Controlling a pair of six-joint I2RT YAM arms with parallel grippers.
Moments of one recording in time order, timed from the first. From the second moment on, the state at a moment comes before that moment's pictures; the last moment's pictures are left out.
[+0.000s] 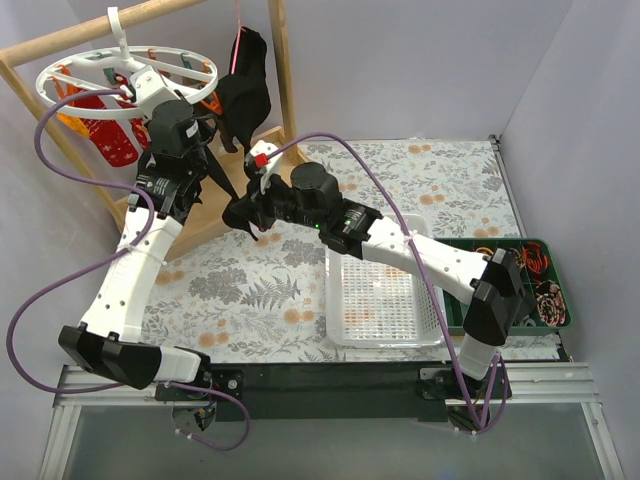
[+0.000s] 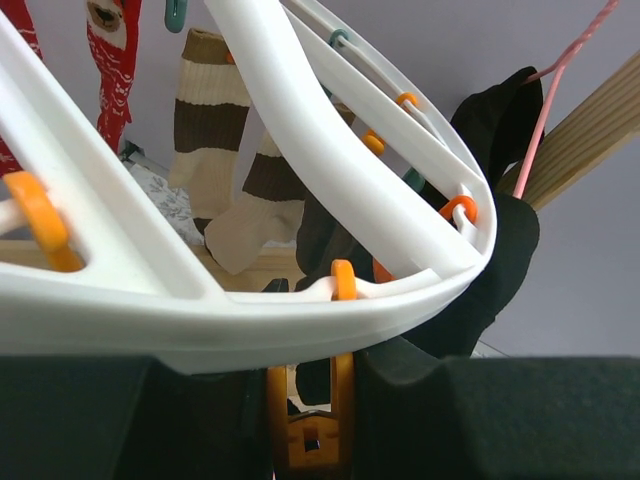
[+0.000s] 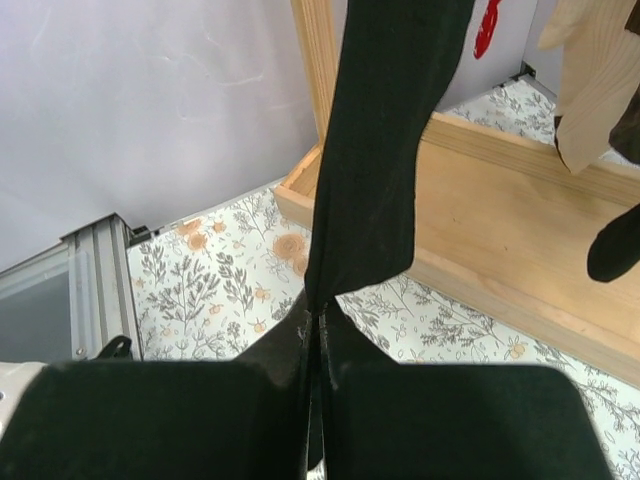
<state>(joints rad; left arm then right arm) -0.30 1.35 1.62 -0.35 -0.64 -0.44 1.05 1.75 1.63 0.04 -0.19 0.15</state>
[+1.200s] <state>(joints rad) -0.29 1.31 1.62 -0.27 -0.56 -0.38 1.05 1.67 1.54 0.04 -0.15 0.15</state>
